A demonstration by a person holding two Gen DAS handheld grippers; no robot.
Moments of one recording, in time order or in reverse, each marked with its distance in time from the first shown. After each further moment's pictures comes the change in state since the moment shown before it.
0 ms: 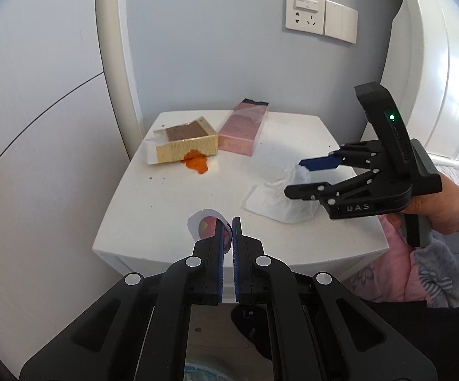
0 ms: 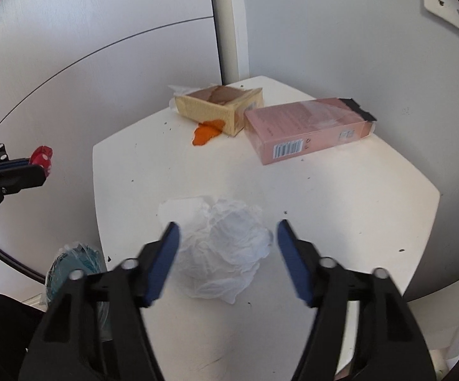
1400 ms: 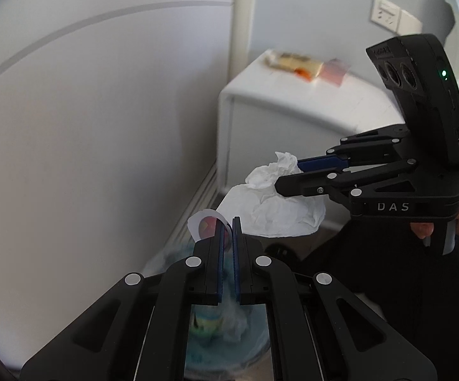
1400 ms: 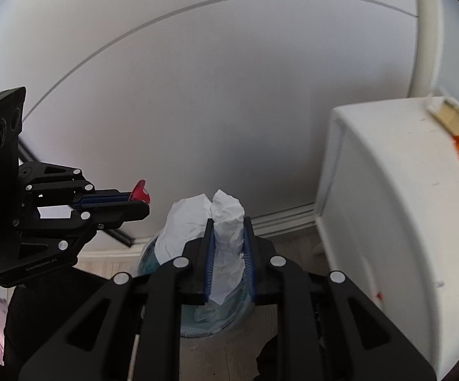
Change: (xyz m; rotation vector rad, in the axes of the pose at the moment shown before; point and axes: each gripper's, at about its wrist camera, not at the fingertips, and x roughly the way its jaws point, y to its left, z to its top) left arm -0.093 0.076 -0.186 -0.305 0.113 0.208; right arm 0.044 0.244 -0.024 -0.282 0.135 0.408
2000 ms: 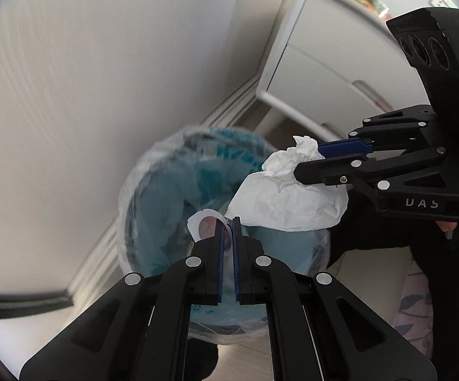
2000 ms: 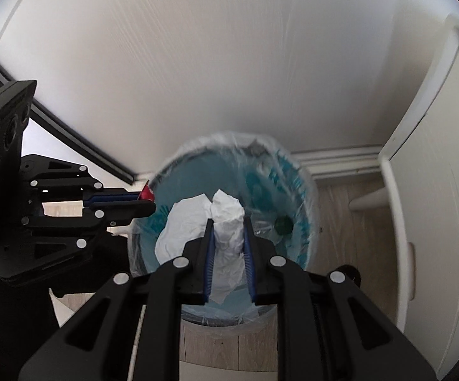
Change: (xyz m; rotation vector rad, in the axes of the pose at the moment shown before) left arm 0.081 0.060 -0.114 -0.216 0.226 -0.010; right arm 0.134 0.034 -0.042 -0.053 0.295 0.033
